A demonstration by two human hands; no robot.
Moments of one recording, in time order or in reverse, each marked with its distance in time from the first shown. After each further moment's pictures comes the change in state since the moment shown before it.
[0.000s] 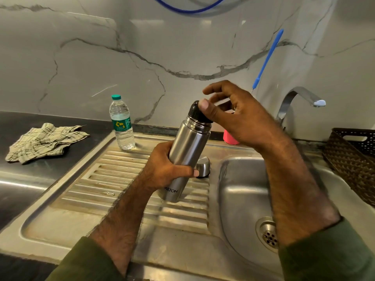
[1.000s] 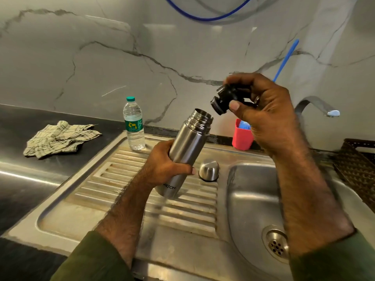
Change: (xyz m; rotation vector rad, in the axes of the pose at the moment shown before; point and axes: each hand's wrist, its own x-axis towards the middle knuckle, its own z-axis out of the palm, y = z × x) left_hand 0.002 -0.010 -0.028 0.068 0.073 -0.044; right_hand 0.003 -0.004 0.001 0.217 0.250 -0.183
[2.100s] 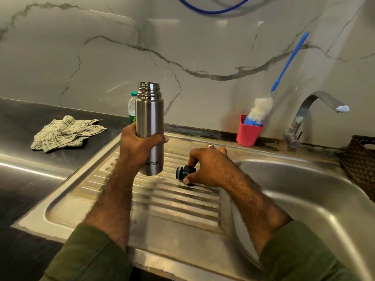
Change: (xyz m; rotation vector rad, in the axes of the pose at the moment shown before) left_hand 0.007 -0.024 -0.053 -0.042 0.476 -0.078; right_hand -0.046 0.073 0.103 -0.728 -0.728 0.301
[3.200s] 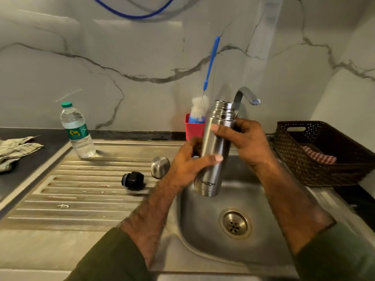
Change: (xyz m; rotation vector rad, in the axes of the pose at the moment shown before) left_hand -0.099 0.072 0.217 -0.289 -0.696 -0.011; right_hand -0.119 0.135 -0.096 0.950 0.634 0.179
